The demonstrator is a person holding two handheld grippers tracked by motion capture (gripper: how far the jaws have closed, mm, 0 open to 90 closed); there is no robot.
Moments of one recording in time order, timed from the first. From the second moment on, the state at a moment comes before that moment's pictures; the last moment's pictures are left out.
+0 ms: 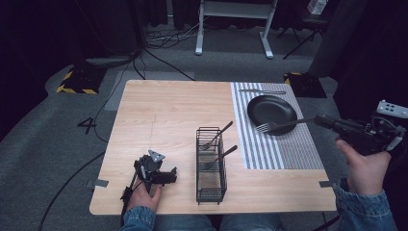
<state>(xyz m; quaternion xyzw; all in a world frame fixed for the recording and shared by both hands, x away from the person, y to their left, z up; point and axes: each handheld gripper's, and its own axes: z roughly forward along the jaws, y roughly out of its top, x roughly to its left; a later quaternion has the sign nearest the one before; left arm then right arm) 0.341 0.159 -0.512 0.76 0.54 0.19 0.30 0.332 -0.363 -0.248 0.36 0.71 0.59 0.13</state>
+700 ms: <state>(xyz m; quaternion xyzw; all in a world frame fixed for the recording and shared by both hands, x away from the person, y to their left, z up) 0.341 0.159 -0.512 0.76 0.54 0.19 0.30 0.390 -0.400 -0.281 0.43 0.69 0.57 0.13</state>
